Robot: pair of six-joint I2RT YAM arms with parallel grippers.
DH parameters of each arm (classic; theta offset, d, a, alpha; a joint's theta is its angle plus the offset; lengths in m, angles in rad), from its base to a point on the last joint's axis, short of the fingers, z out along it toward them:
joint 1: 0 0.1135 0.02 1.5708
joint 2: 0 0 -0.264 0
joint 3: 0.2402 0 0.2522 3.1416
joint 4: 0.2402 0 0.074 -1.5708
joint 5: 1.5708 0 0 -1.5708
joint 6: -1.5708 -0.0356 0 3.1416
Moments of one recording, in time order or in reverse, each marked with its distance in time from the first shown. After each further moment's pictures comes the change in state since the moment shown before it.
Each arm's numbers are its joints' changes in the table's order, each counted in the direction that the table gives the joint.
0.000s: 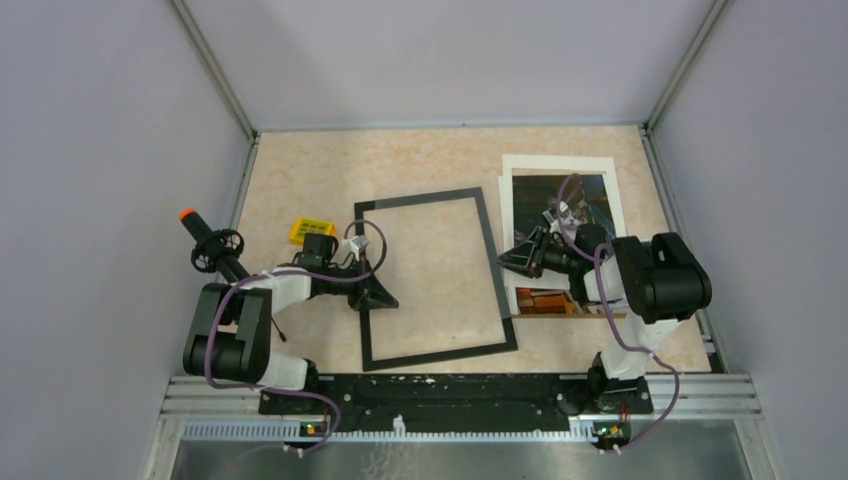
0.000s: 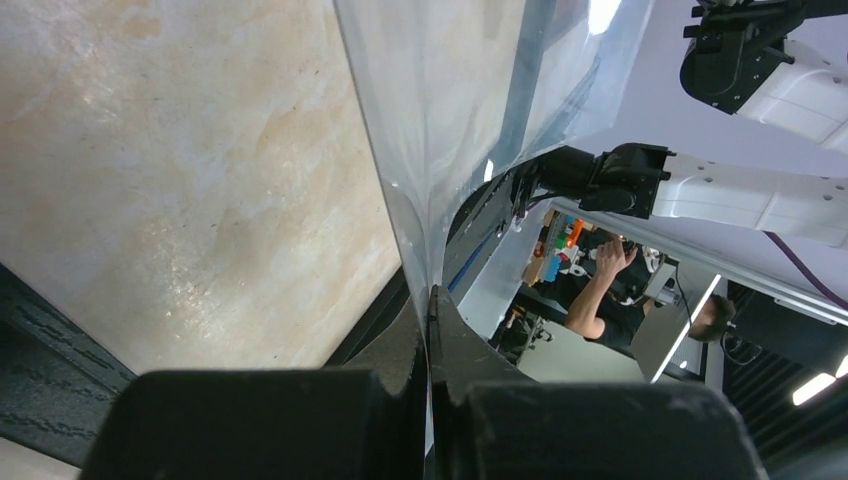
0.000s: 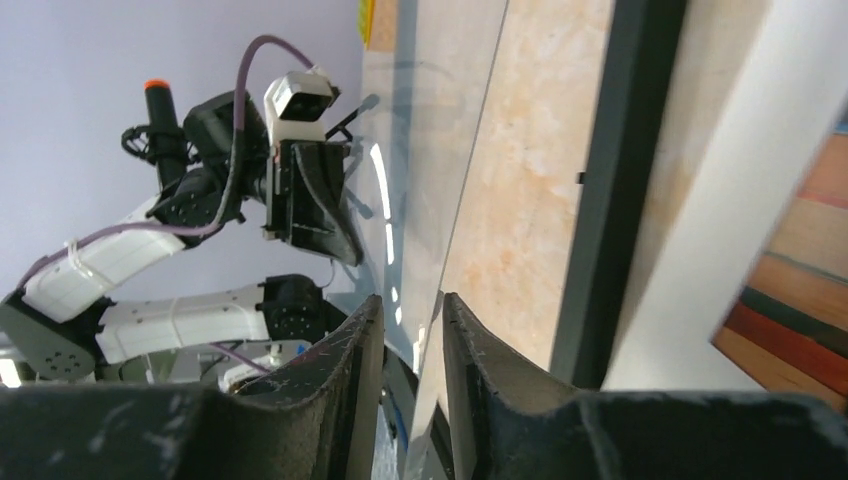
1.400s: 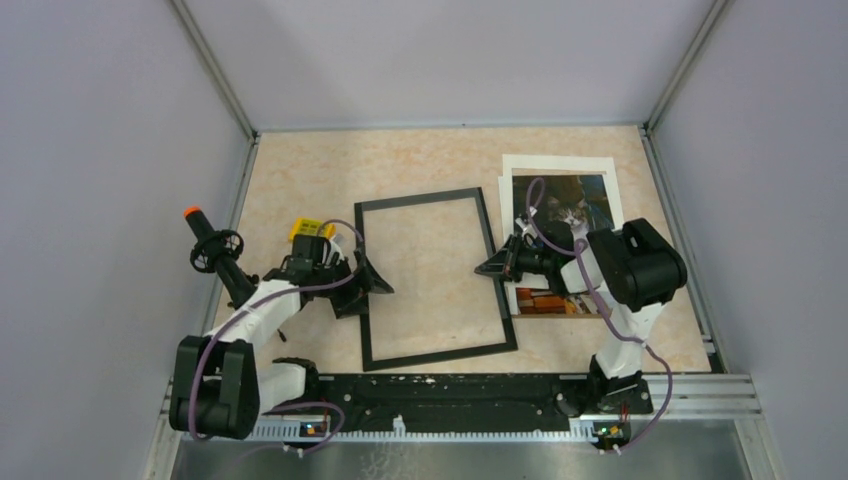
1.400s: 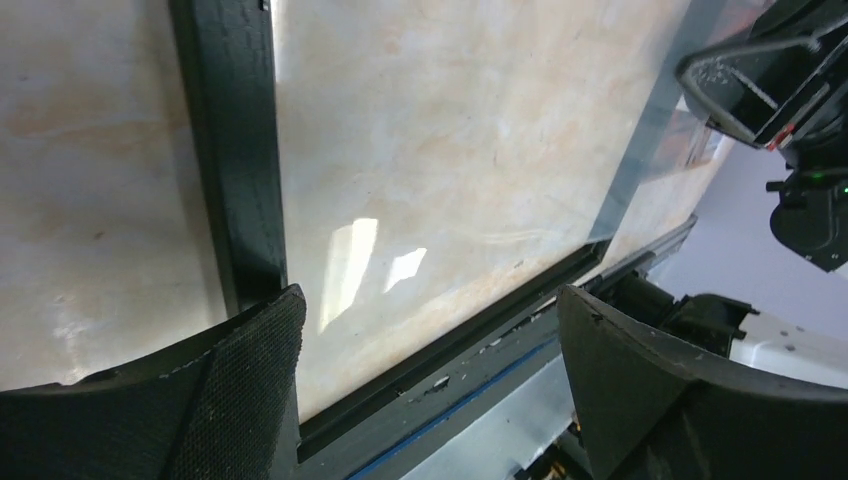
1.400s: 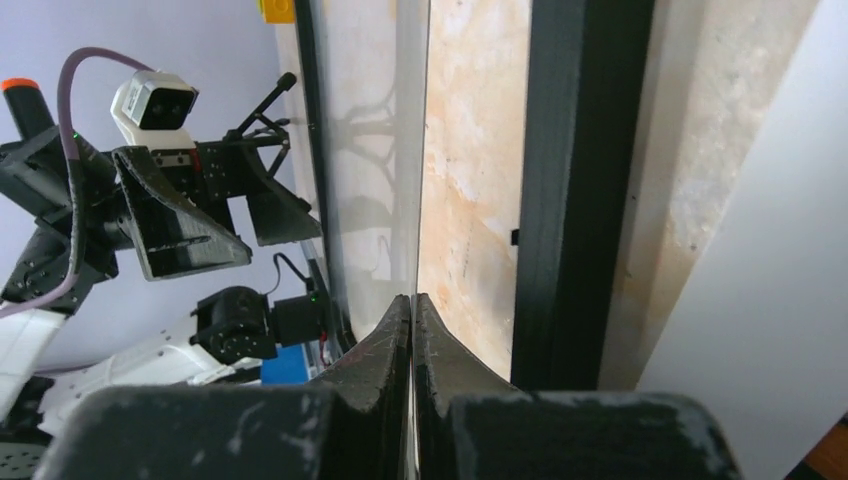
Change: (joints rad) left arm 0.000 0.243 0.009 0.203 -0.391 0.100; right arm 0.190 -0.111 0.130 0.193 0.161 0.094
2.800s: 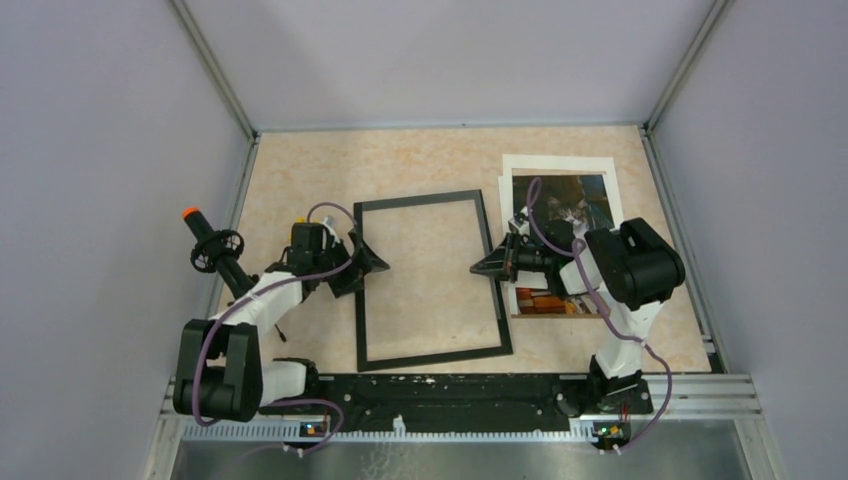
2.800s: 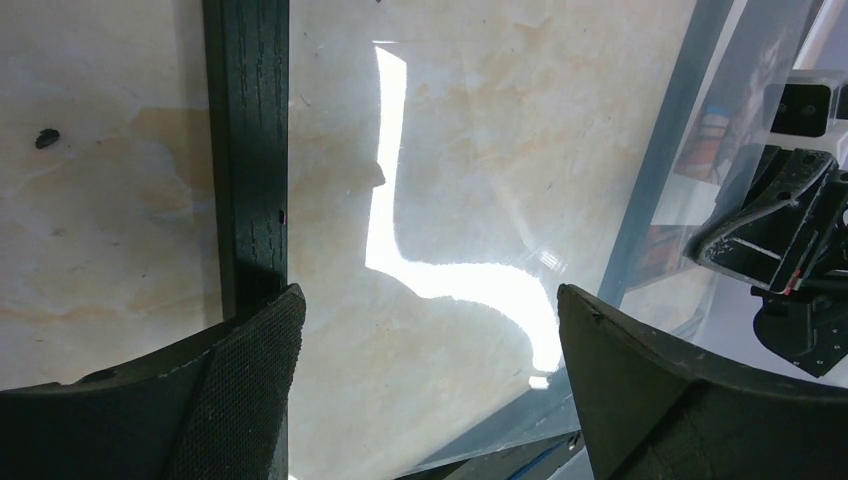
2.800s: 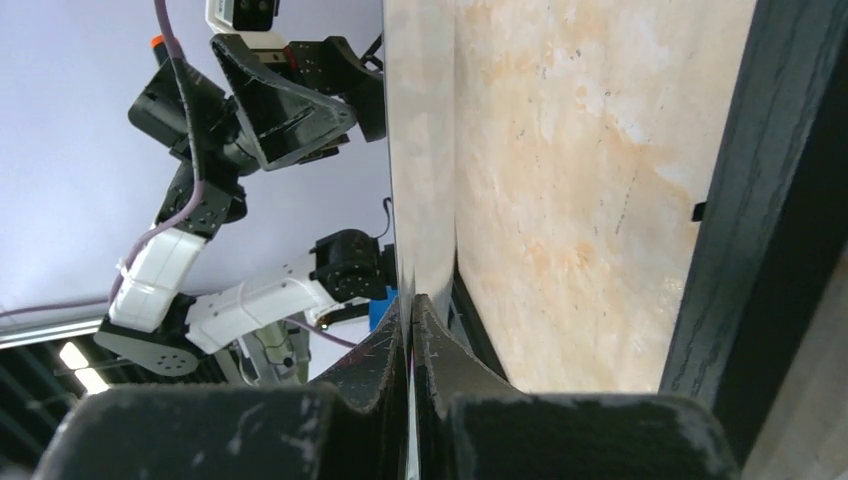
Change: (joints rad) left arm 0.015 -0.066 0.031 -0.209 -0.154 0.047; right arm 0.009 -0.024 -0.010 -0.192 -0.177 -0.303
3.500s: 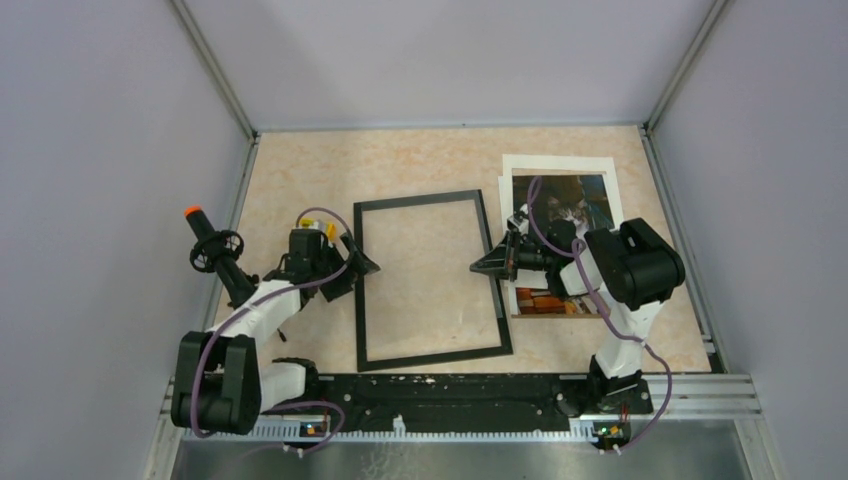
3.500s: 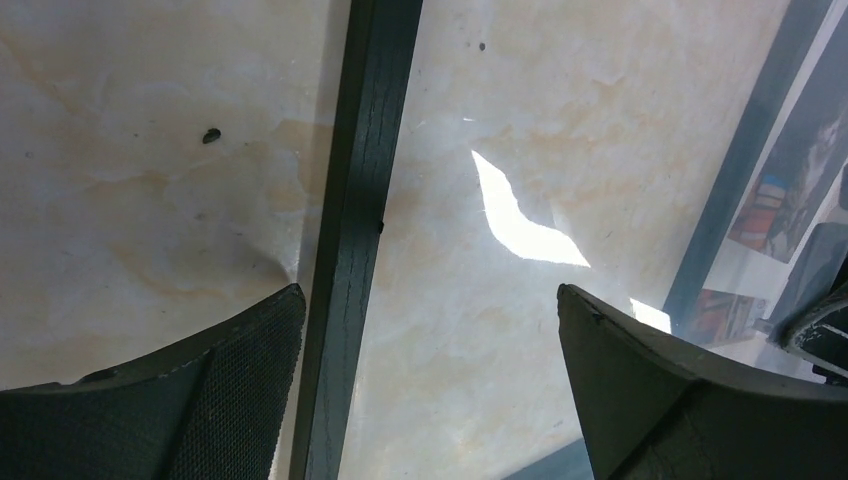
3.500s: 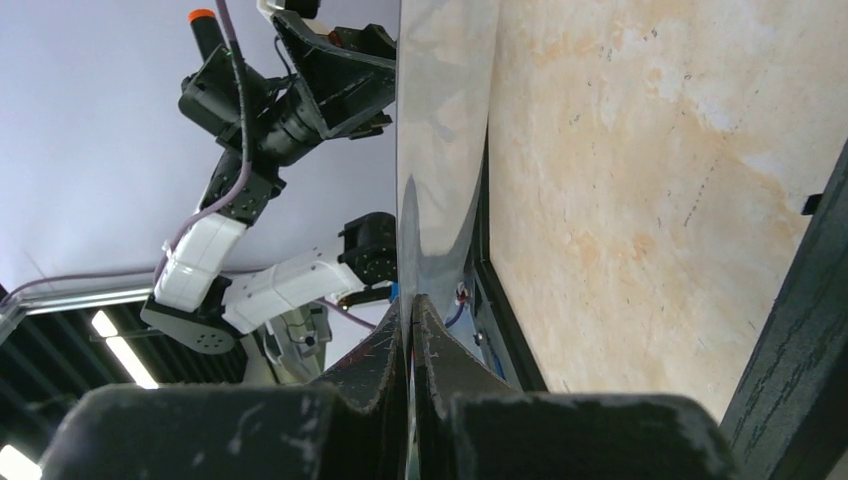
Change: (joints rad) left arm 0.005 0.080 -0.047 0.003 -0.178 0.010; right arm 0.000 0.000 -0.016 -0.137 -0.050 -0.111
